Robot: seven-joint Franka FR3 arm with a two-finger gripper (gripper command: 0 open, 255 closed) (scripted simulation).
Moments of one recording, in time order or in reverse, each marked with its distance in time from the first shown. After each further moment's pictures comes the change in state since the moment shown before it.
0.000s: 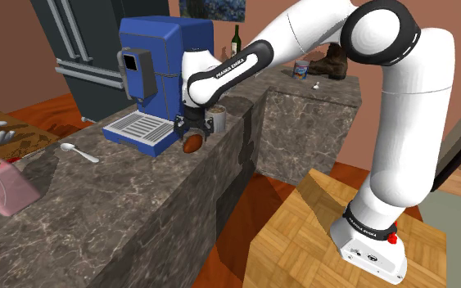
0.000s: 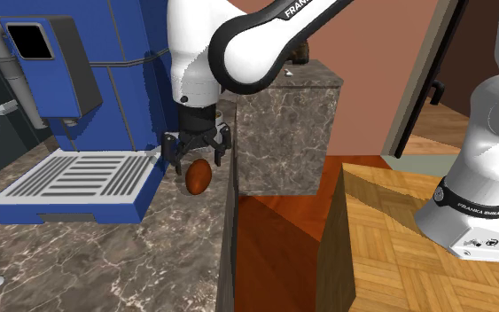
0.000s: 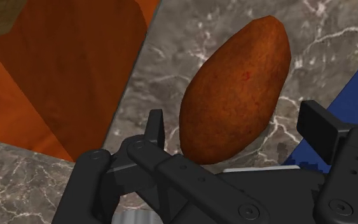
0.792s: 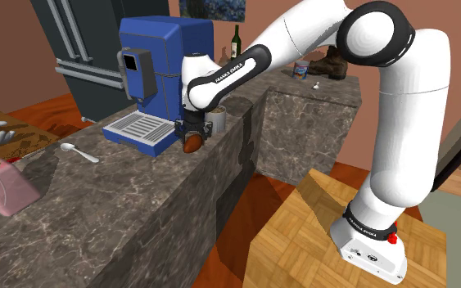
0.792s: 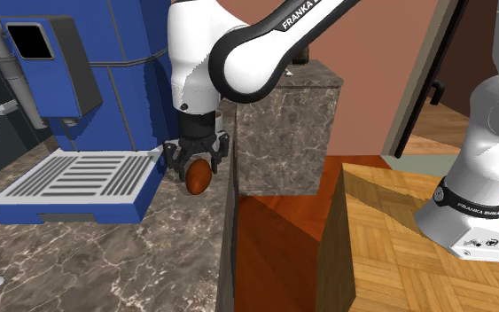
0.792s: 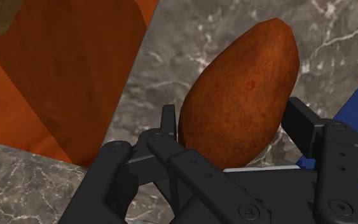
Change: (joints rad) arm 0.005 0.023 -0.004 -0.004 -0.010 0.027 0.008
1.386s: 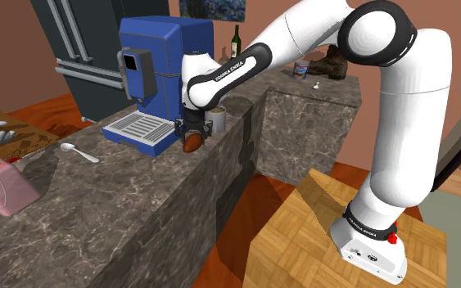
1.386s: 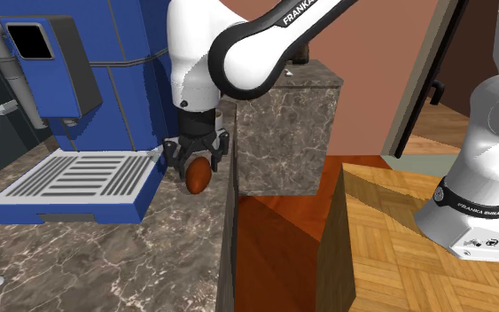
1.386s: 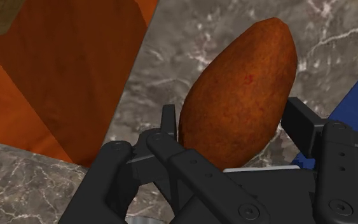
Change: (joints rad) arm -0.002 -0.008 0.001 0.003 0.003 -0.011 -0.003
